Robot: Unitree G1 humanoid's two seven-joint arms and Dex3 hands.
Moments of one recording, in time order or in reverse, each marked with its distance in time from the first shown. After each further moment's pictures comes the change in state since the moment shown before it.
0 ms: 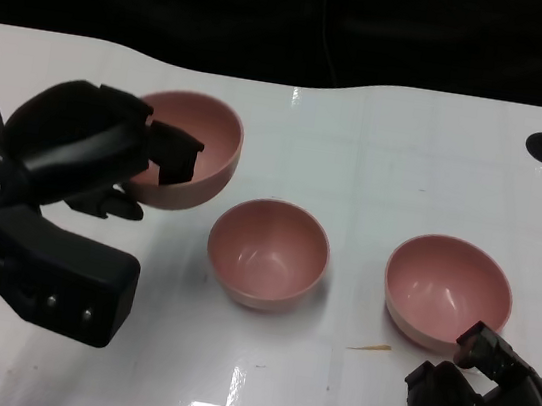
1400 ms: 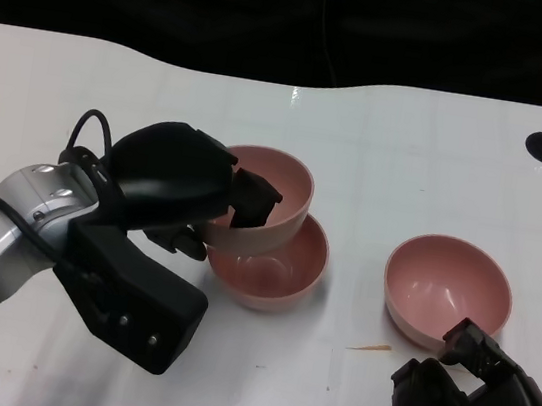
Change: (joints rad) left arm -0.125 -0.162 -0.155 0.205 0.103 -0.120 -0.019; right arm 0.033 0.035 0.047 -0.073 -0.007 -0.003 -0.076
